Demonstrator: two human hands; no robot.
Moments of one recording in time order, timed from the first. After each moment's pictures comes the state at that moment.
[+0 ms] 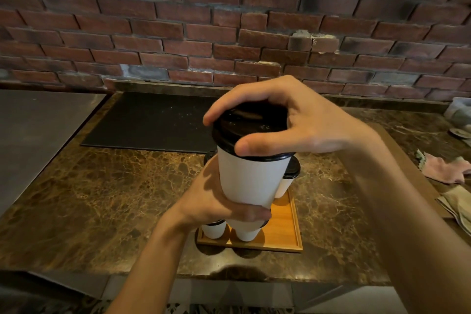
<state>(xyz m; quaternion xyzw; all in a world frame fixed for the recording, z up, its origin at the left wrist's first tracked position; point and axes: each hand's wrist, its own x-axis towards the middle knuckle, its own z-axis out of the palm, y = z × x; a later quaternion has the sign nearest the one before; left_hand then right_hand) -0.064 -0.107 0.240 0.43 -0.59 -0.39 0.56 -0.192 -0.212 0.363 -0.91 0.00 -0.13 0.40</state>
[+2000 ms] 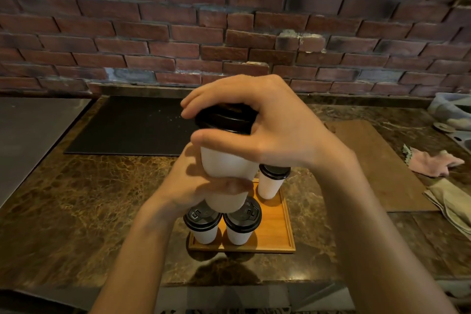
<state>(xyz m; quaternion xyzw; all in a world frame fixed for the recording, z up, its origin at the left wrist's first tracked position) -0.051 -0.123 0.256 0.41 -0.59 -0.37 0.58 -0.186 -0.202 0.358 -0.93 0.06 -0.26 0.24</state>
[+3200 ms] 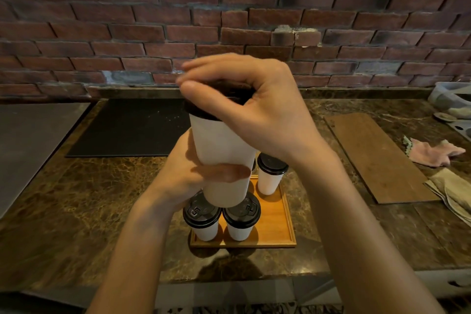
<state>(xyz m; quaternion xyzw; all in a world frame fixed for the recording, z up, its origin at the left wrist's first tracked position) -0.059 -0.123 0.268 0.44 -0.55 -0.40 0.59 -0.181 -0.191 0.352 -0.85 0.12 -0.42 0.30</state>
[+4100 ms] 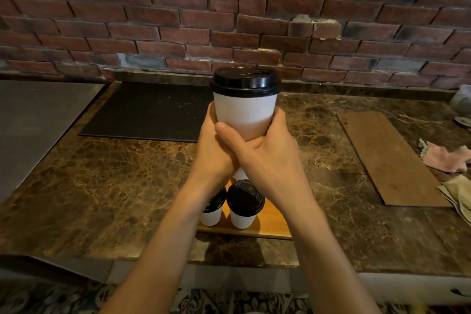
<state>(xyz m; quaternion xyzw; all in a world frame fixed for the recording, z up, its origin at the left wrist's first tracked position) -0.094 -0.143 0.252 0.52 -0.43 -0.27 0.68 -0.189 -0.171 0.271 -0.74 0.41 -0.34 0.42</state>
